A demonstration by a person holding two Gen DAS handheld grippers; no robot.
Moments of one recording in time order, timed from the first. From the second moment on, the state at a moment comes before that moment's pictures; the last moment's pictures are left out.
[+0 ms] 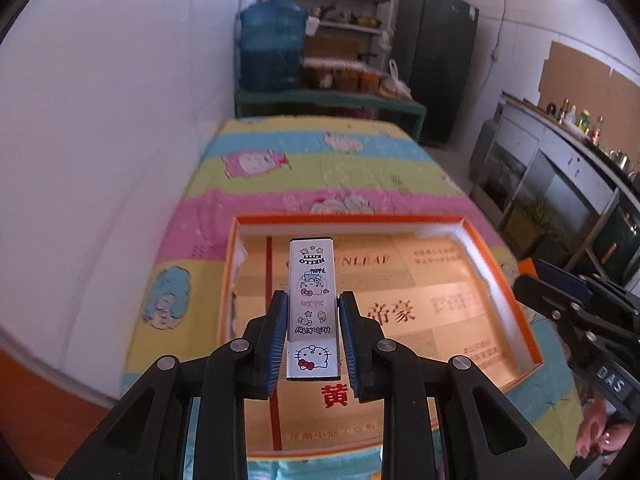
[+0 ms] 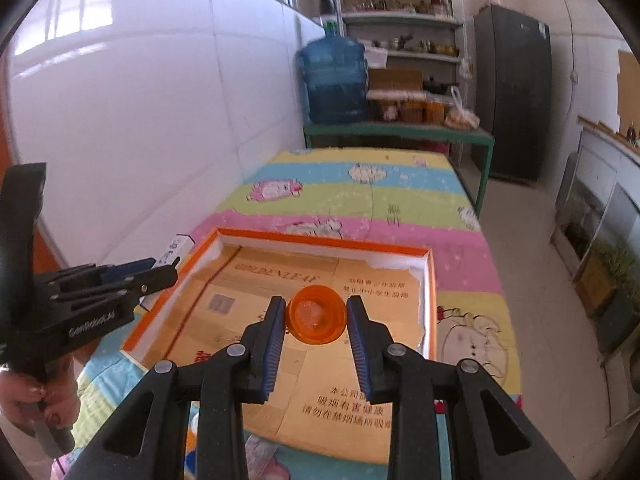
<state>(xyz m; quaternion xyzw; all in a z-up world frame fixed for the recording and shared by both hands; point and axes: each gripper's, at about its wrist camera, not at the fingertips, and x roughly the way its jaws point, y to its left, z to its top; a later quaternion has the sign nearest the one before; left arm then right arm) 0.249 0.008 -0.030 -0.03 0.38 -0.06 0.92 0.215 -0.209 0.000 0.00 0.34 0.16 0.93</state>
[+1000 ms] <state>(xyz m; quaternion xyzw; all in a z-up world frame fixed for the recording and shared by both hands) 0.286 -0.001 -0.087 -0.02 0.44 -0.04 0.90 0.272 -0.199 -0.063 0.00 0.42 0.15 0.90</state>
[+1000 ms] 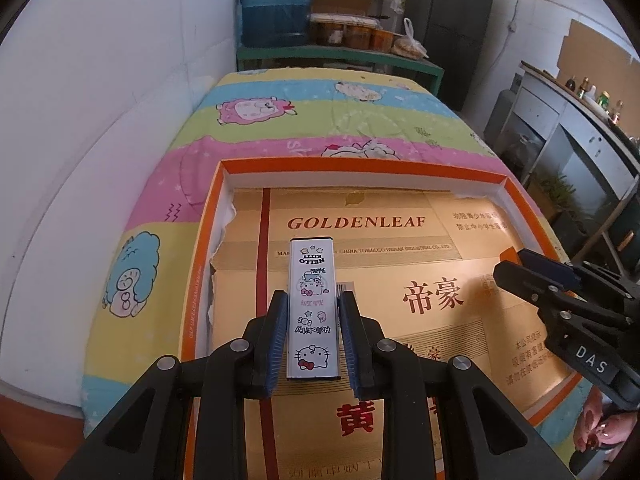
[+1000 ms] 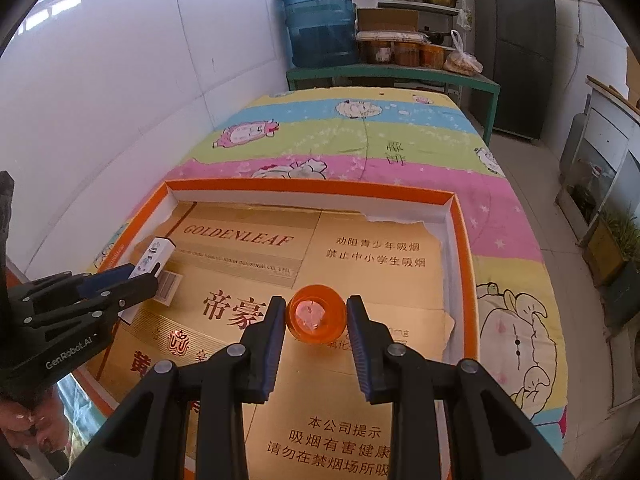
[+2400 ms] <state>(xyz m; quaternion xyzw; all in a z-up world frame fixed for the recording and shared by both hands) 0.262 -0.001 -0.080 -0.03 0.39 -0.09 0.91 0.250 -0.200 -0.073 0.00 0.42 0.14 0.90</state>
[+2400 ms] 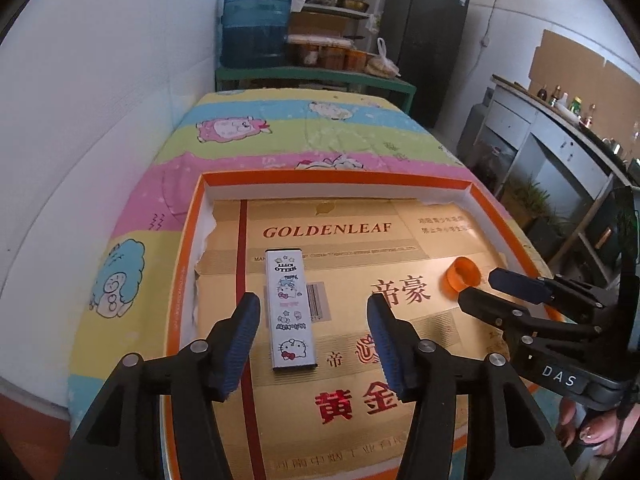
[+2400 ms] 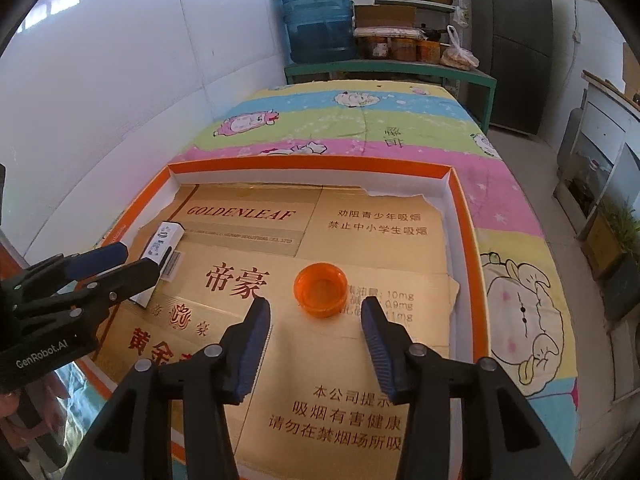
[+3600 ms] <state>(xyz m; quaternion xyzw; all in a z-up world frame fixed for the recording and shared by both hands) 0.132 -0.002 -0.014 -0.02 0.34 -0.05 0.94 0.137 -0.190 -0.020 0.02 0.37 0.14 0.92</state>
